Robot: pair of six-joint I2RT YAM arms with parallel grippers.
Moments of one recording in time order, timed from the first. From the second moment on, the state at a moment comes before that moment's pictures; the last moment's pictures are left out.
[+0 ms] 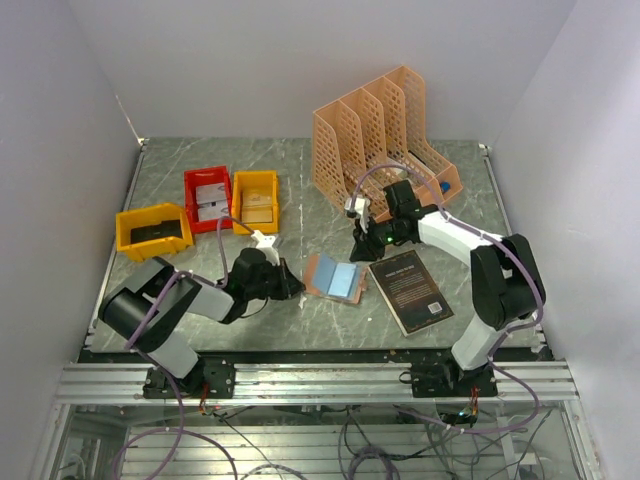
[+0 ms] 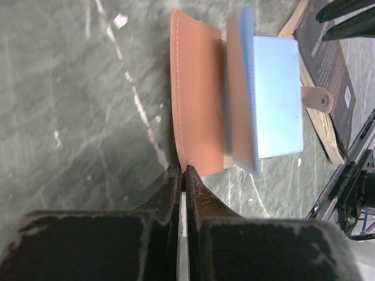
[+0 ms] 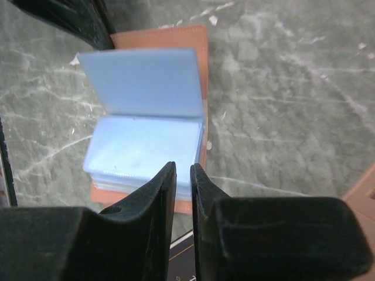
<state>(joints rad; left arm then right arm) -0.61 1.58 0.34 0.73 0.30 -0.63 0.37 1.70 1.07 -0.42 -0.81 -0.67</state>
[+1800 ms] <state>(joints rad) -0.72 1.43 0.12 0.86 -0.01 -0.96 0.55 1.60 0.85 -0.16 -0.44 -0.59</state>
